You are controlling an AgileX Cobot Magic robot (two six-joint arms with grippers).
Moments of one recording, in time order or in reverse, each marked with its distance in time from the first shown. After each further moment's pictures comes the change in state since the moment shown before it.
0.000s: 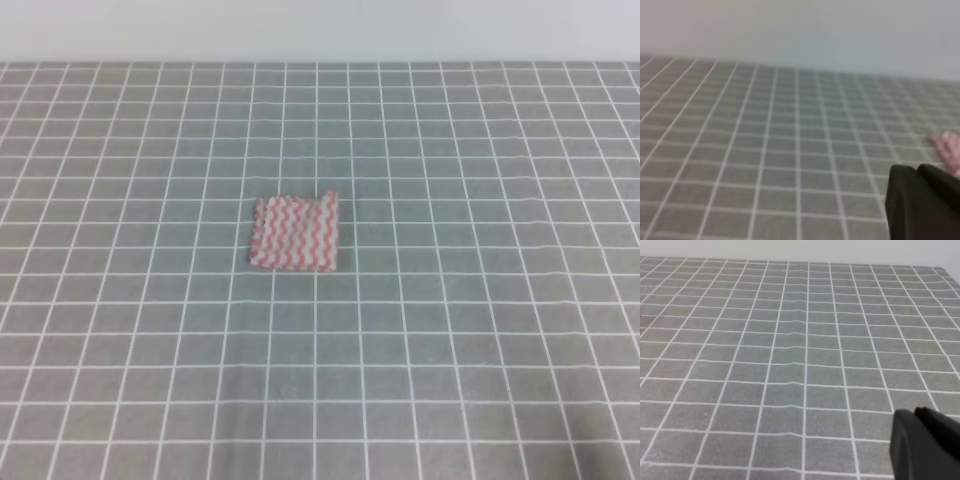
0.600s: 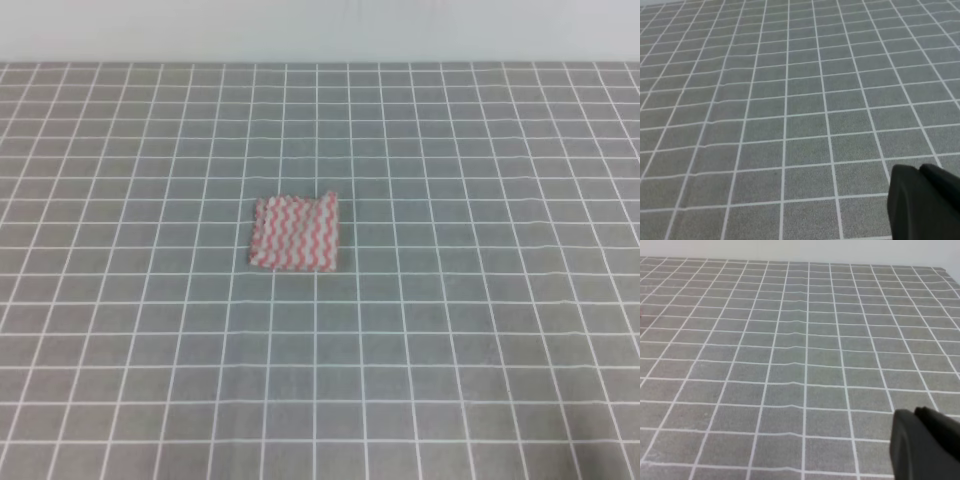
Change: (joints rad) left arm 0.086 -0.089 0.029 -0.058 0.263 0.217; right arm 0.000 0.005 0.003 0.000 -0.001 0.000
